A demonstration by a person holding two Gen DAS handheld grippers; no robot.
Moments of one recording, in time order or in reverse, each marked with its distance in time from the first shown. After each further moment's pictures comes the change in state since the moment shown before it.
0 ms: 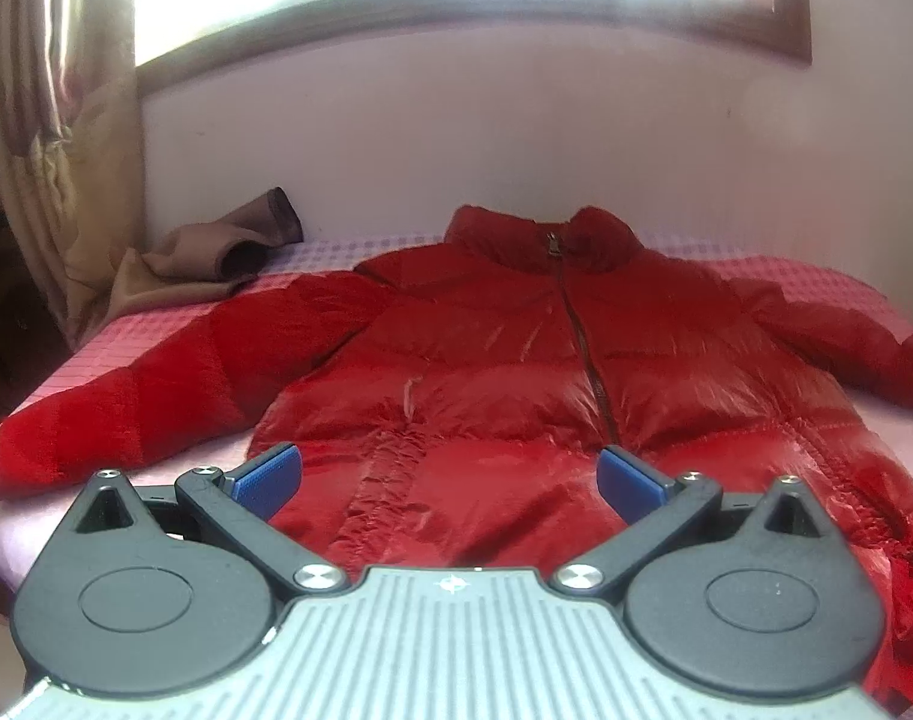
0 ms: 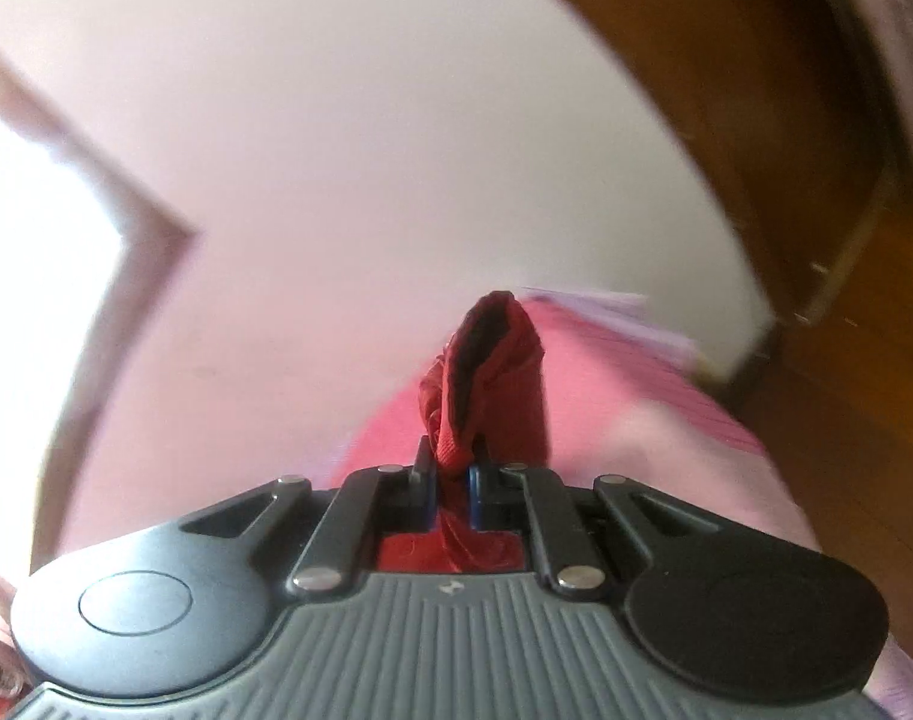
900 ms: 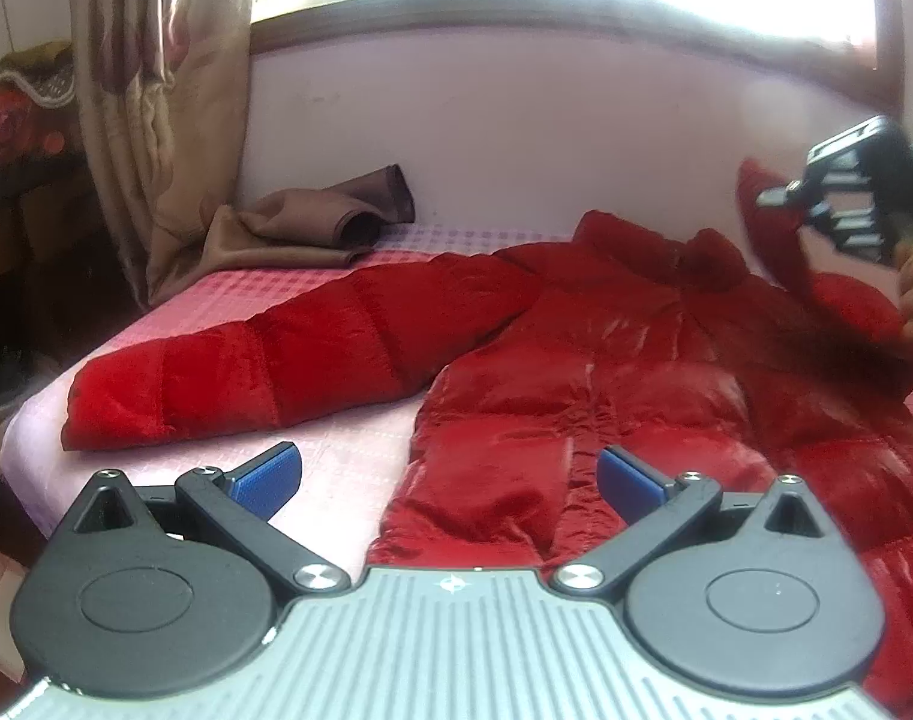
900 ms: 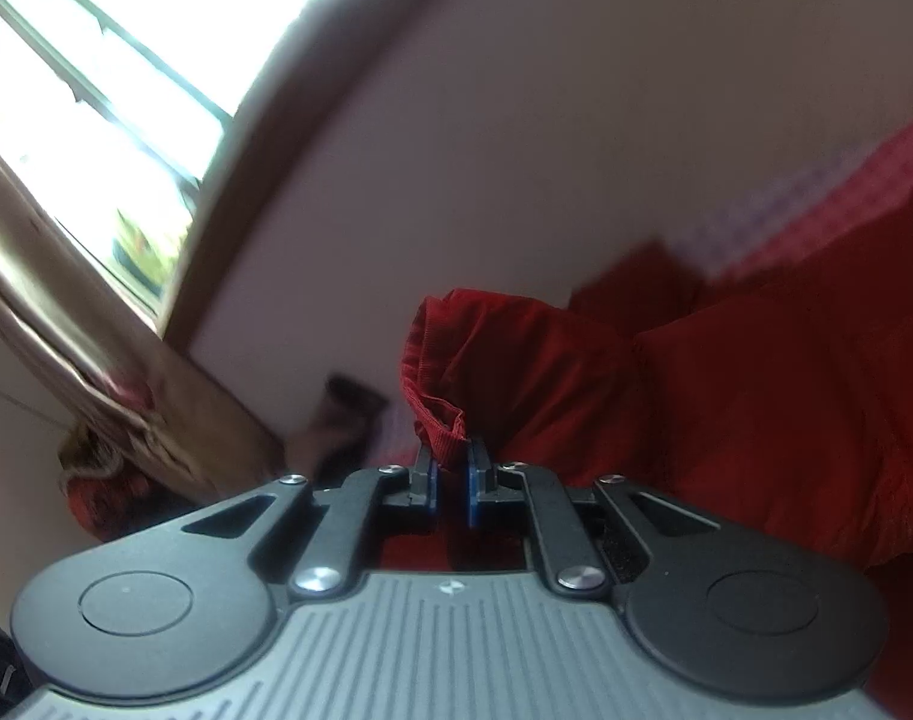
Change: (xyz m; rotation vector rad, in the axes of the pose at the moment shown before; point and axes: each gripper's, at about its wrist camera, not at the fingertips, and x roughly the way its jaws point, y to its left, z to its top) left arm -0.006 0.104 -0.020 -0.120 0.007 0.079; right arm 0.164 0.323 -0.234 -0.236 0.420 0.325
